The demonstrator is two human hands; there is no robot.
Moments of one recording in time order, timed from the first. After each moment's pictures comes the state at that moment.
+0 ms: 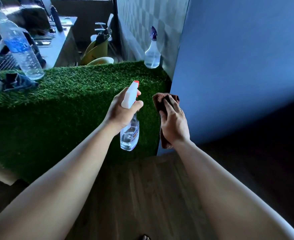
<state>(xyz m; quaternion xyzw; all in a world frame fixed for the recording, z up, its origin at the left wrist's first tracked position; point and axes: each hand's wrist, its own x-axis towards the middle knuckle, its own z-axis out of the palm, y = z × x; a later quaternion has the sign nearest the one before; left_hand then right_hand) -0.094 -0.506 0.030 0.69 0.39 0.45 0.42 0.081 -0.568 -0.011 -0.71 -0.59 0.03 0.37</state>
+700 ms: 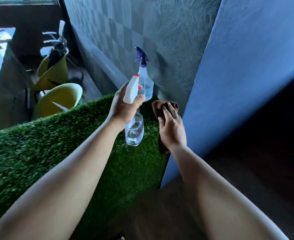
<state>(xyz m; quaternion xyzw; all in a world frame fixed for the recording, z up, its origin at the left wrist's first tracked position) 0.012 -0.109 0.043 0.70 0.28 0.43 0.49 0.141 -0.213 -0.035 -0.81 -0.46 0.00 0.36</state>
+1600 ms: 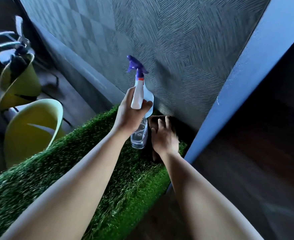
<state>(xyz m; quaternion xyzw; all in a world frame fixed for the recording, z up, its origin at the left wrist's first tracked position) 0.079 0.022 0.023 0.74 0.29 0.35 0.50 0.167 -0.070 -0.076 -0.92 -0.31 0.11 0.22</state>
